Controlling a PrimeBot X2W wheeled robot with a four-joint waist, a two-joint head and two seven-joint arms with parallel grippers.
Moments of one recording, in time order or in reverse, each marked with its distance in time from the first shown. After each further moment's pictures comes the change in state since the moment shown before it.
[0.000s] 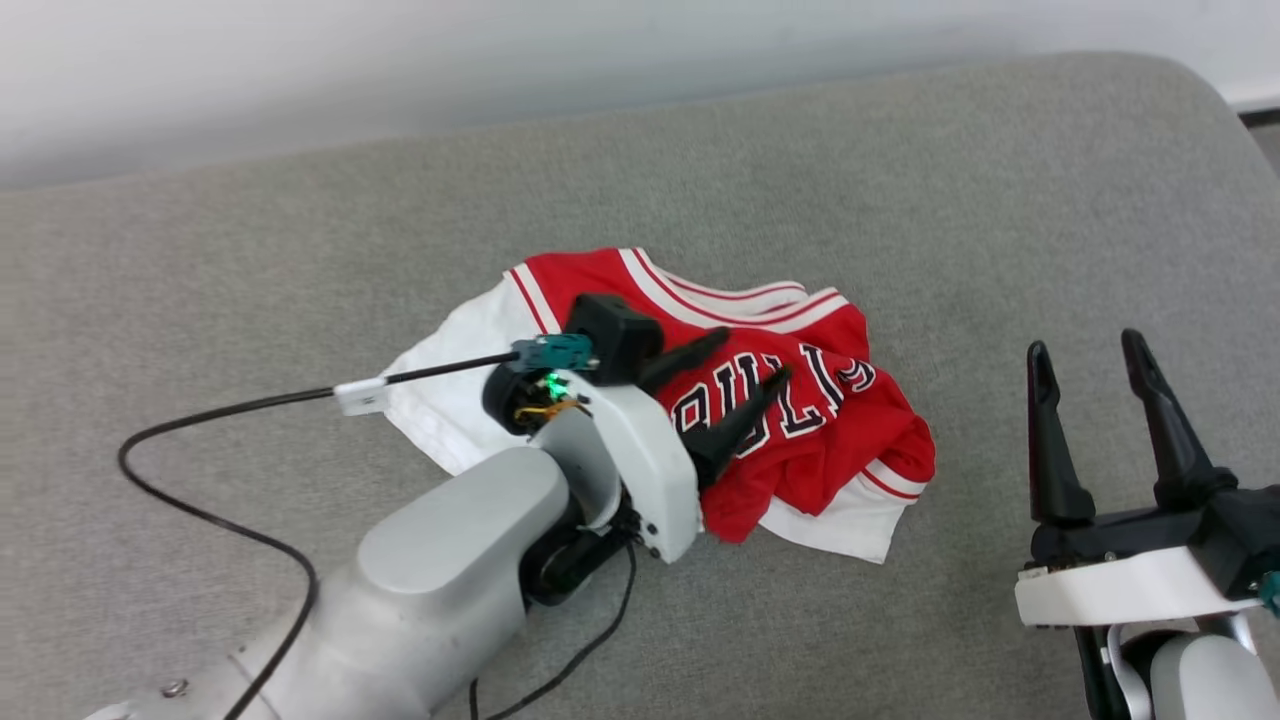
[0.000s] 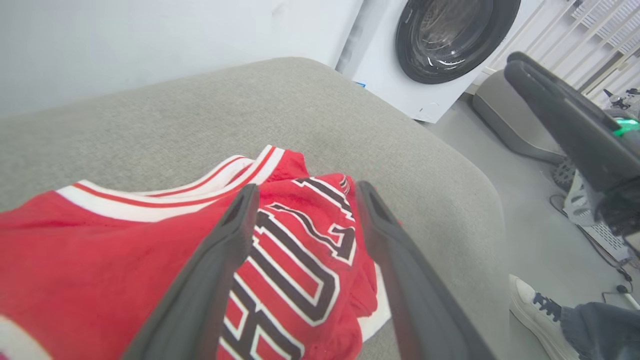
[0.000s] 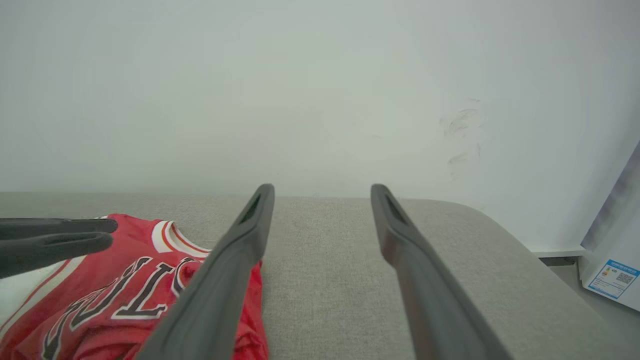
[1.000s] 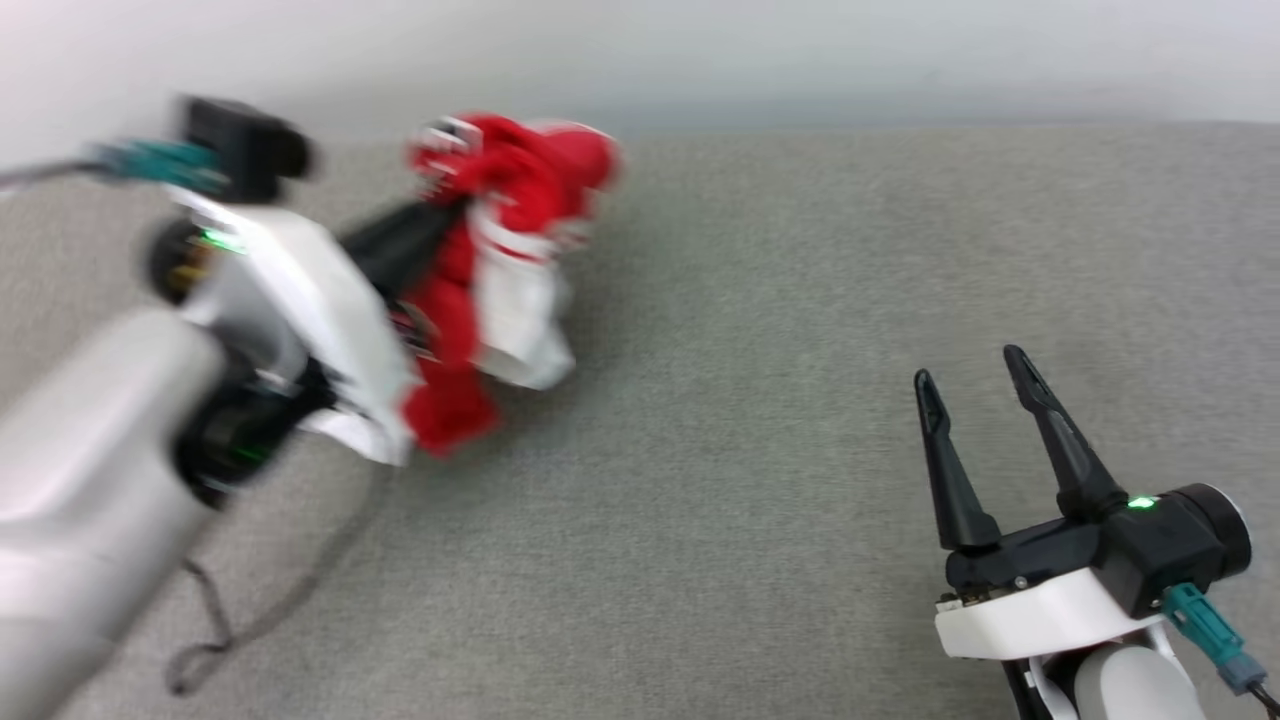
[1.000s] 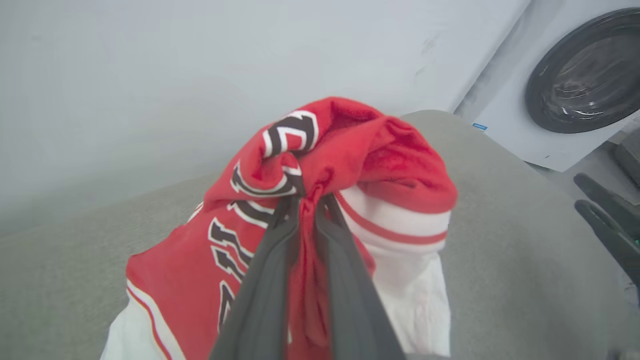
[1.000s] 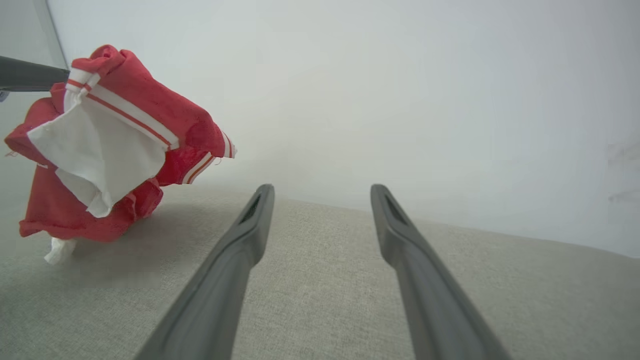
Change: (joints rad) left arm -0.070 0.472 0.227 -0.262 -0.173 -0.007 0.219; right arm 0.015 0.001 0.159 -0.006 -0.014 0.000 0.000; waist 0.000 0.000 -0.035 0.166
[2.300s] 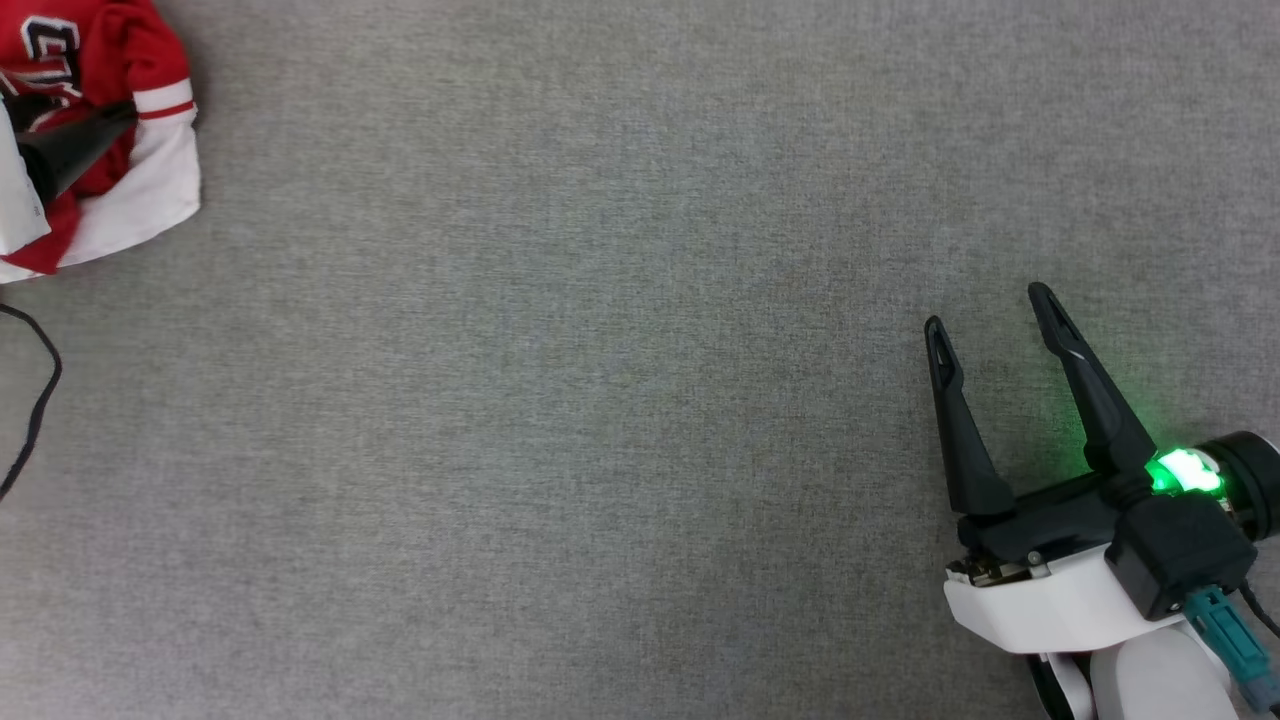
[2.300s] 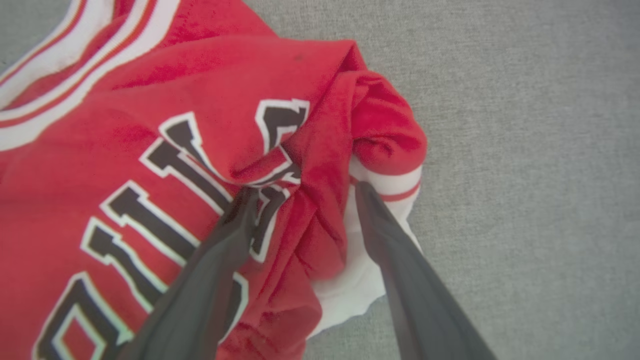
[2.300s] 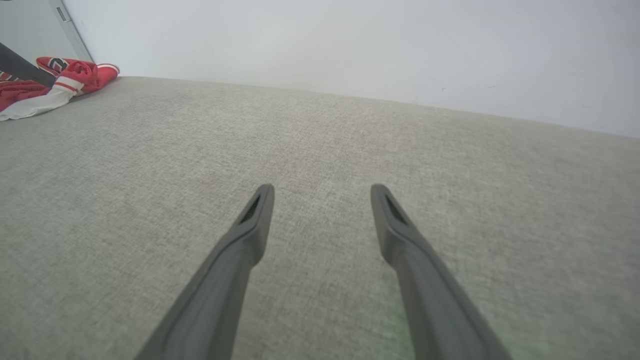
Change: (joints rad) left arm -0.139 0.144 0.256 0.254 0.103 -0.039 0.513; right arm -0.027 0.000 0.003 -0.130 -0.110 0.000 0.000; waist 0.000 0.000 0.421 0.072
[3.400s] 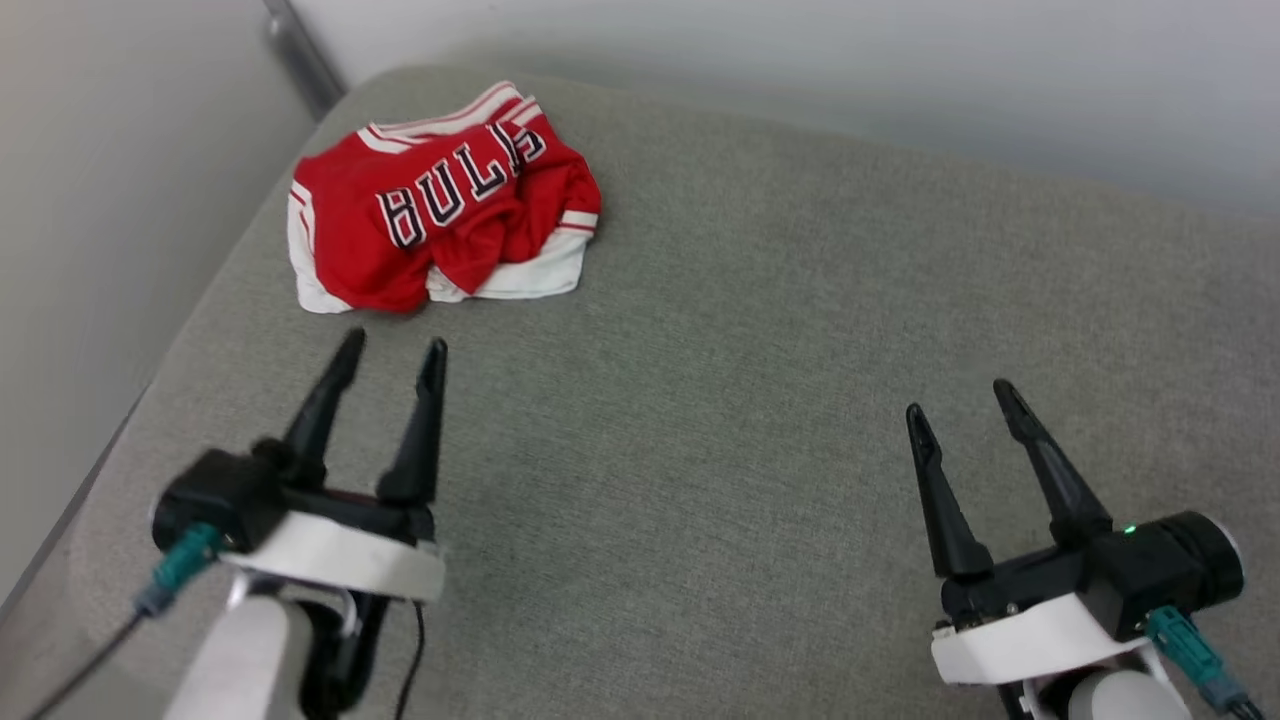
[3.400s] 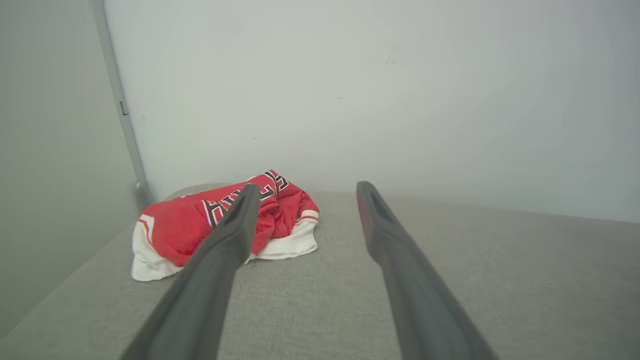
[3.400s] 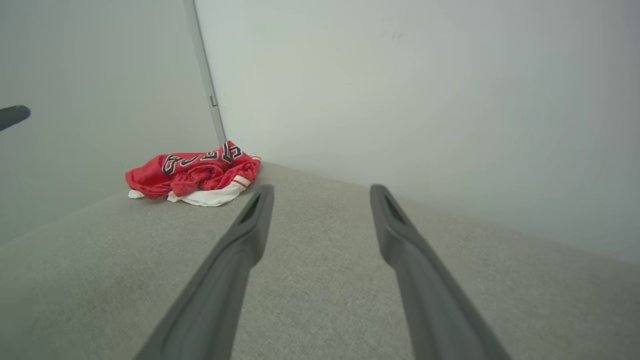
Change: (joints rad) left arm 0.904 -0.717 0.485 -0.380 0.780 0.000 -0.909; right arm 0.088 0.000 0.003 0.149 0.102 0.000 0.000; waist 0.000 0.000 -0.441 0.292
